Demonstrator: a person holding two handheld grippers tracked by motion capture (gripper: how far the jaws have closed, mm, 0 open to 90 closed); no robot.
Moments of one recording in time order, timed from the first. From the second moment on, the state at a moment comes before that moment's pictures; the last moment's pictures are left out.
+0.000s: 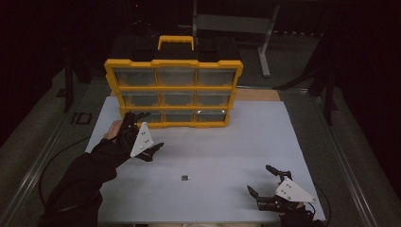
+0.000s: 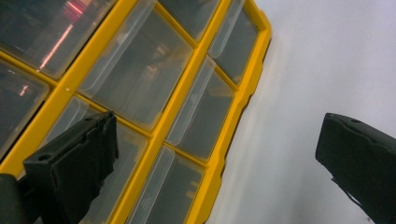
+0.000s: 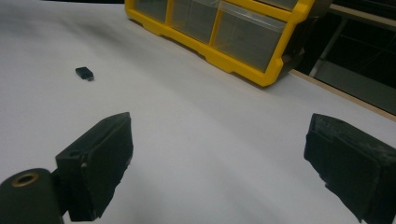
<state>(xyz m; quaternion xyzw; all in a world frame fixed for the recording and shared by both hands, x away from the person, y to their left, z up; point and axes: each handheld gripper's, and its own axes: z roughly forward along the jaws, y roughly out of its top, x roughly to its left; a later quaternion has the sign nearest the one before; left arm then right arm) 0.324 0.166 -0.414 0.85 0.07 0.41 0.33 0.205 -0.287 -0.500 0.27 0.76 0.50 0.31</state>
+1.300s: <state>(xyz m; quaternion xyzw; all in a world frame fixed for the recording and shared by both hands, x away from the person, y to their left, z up) 0.369 0.153 -0.455 0.84 -0.03 0.49 0.22 0.206 -0.288 -0.500 0.27 0.76 0.50 0.31</state>
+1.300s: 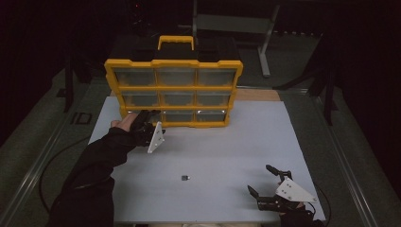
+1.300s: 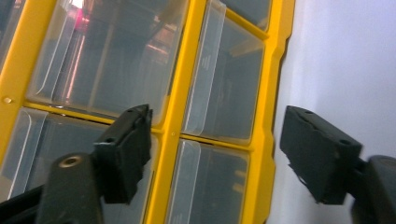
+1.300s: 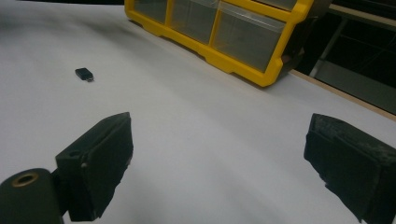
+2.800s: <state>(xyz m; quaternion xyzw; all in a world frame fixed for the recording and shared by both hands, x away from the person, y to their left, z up) 0.397 0.146 -0.482 0.83 0.00 0.55 0.11 0.205 -0.288 -0.500 0.27 0.76 0.50 0.30</state>
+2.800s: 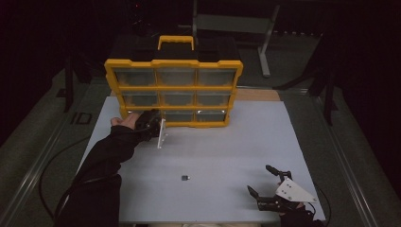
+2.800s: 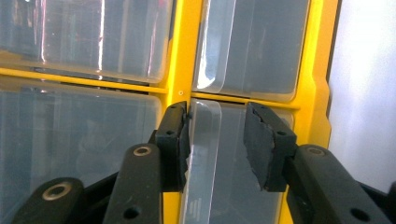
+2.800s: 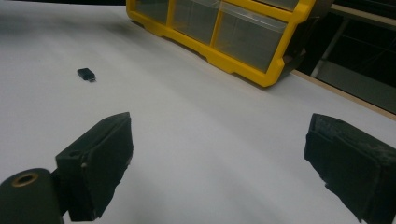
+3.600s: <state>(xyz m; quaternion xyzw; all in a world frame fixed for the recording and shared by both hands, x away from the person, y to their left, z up) 0.393 0.123 -0.500 0.79 0.00 0.61 0.00 0.205 -0.285 -0.500 0.26 0.77 0.50 0.30</state>
